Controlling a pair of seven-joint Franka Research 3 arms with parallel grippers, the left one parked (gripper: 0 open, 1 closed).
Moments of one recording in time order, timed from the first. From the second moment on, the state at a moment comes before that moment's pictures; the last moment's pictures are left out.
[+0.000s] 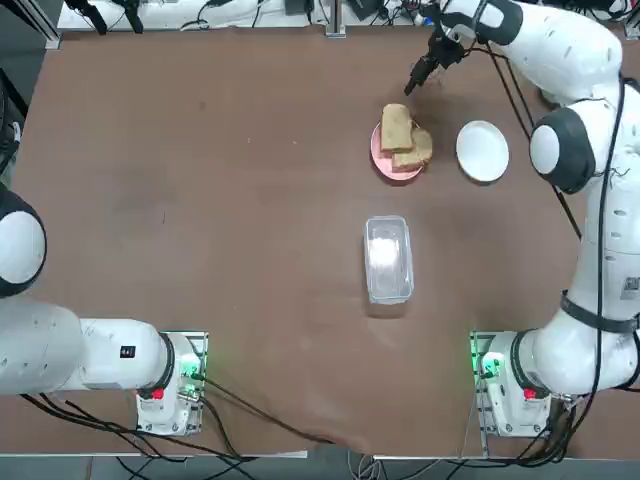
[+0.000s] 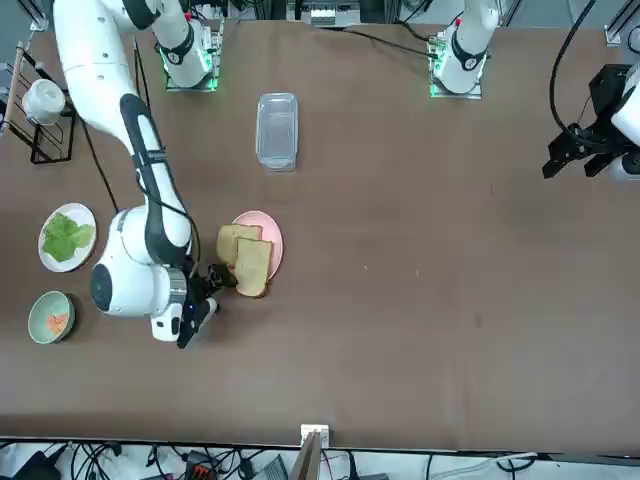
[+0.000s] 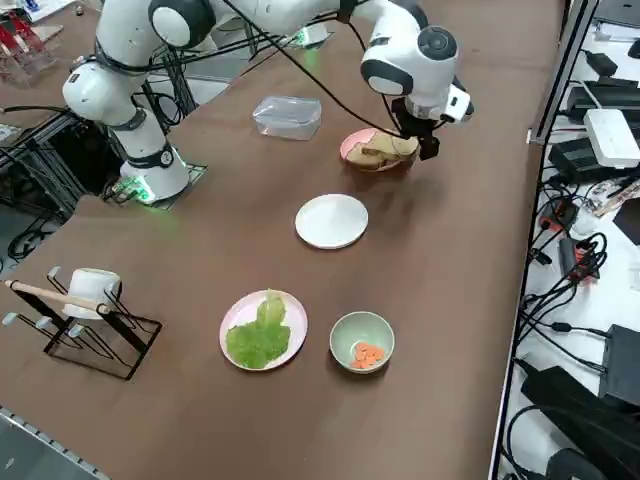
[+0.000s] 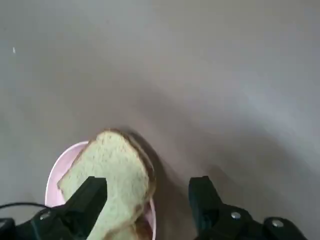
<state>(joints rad) 0.17 0.84 0.07 -1.27 0.43 2.03 -0.70</state>
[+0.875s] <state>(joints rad) 0.14 0.89 0.10 -1.26 0.56 2.03 -0.71</state>
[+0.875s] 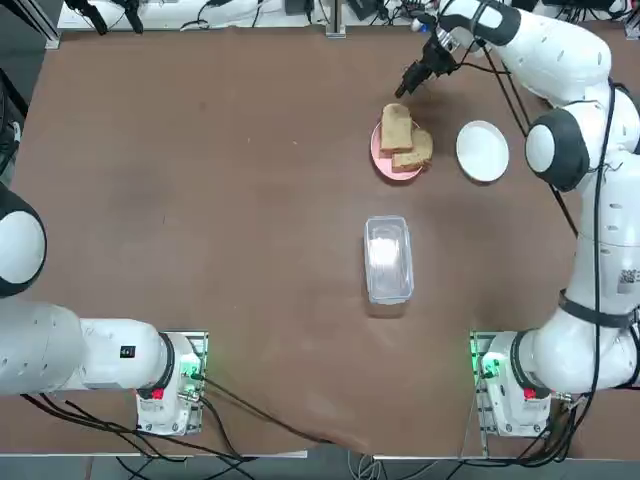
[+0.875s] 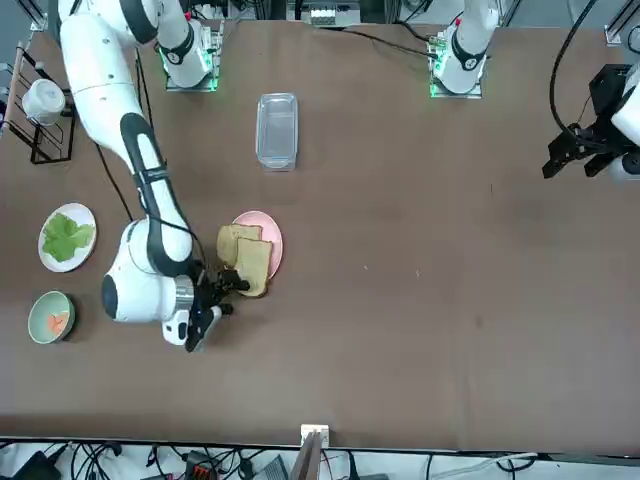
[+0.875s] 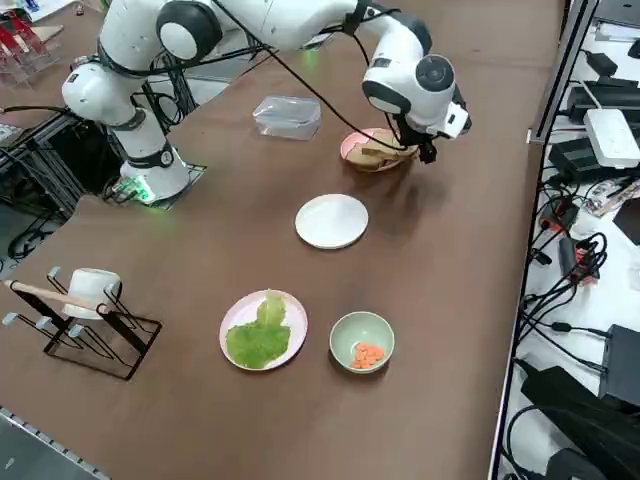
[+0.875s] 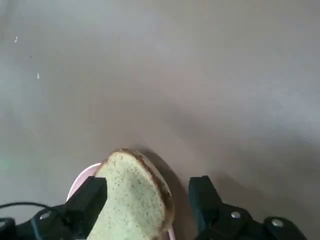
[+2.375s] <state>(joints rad) 0.15 0.94 0.10 -1.26 0.56 2.01 -0.73</state>
